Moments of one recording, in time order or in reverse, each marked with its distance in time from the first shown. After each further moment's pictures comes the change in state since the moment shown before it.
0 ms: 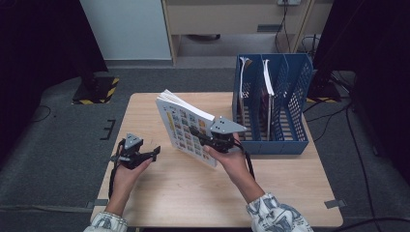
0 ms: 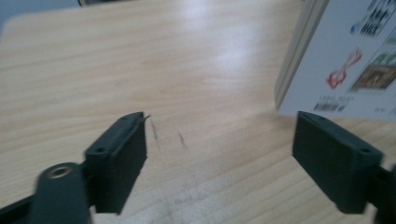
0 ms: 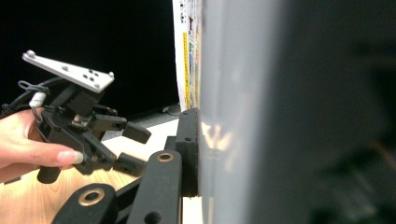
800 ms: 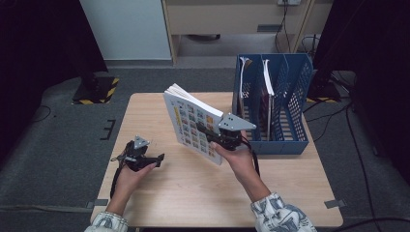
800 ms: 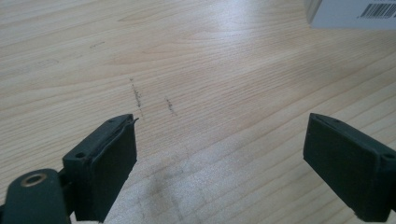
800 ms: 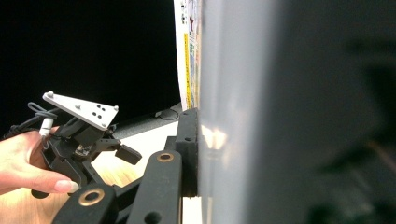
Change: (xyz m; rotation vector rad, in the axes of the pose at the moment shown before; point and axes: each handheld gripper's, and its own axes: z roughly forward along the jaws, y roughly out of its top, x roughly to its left) left arm -0.005 -0.008 0.015 0.124 0.001 0.058; right arm -0.010 0.011 -0.019 -0.017 -0.036 0.017
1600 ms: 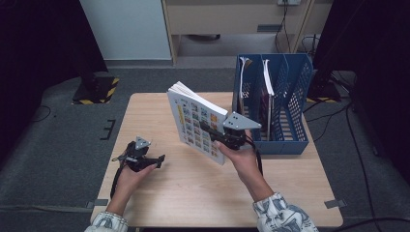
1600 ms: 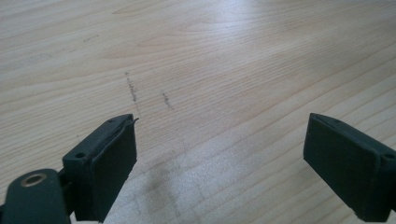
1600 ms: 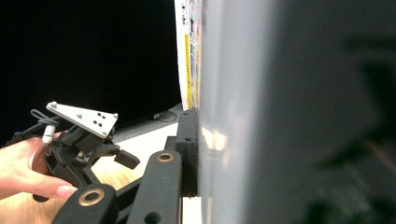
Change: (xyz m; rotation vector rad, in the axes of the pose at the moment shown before) left arm -0.002 -0.002 0.003 0.028 -0.003 0.018; right arm -0.004 0.005 -0.010 -0.007 -0.010 0.010
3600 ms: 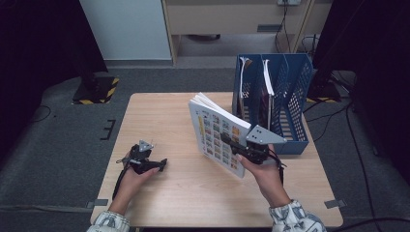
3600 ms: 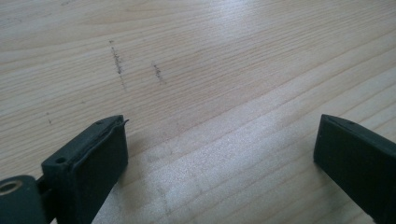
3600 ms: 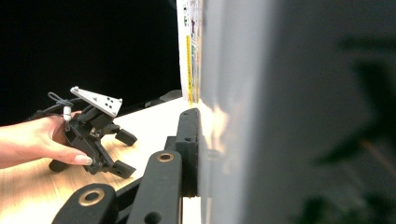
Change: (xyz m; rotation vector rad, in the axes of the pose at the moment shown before) left arm -0.001 -0.014 0.019 0.040 0.005 -0.017; right arm -0.004 -0.016 -0.066 0.048 -0.045 0.000
